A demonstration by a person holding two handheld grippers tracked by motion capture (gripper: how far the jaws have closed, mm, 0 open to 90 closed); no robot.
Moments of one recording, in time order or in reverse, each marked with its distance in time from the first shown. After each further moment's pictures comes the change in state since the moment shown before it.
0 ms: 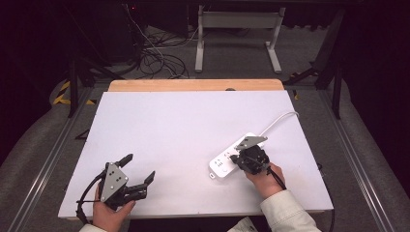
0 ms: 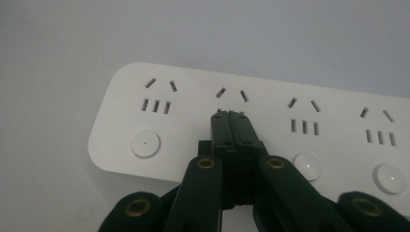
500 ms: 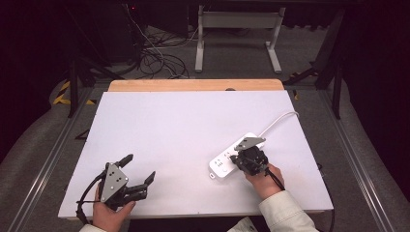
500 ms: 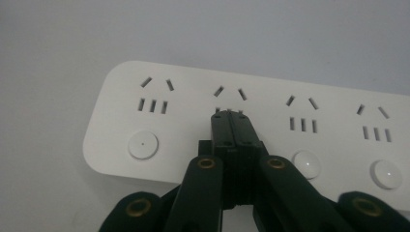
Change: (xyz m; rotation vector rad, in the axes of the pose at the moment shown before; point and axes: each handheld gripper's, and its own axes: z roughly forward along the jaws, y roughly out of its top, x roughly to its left) left arm -0.001 0.000 0.000 0.000 -0.003 -0.002; right arm 0.006 0.001 0.002 0.016 -0.049 -0.006
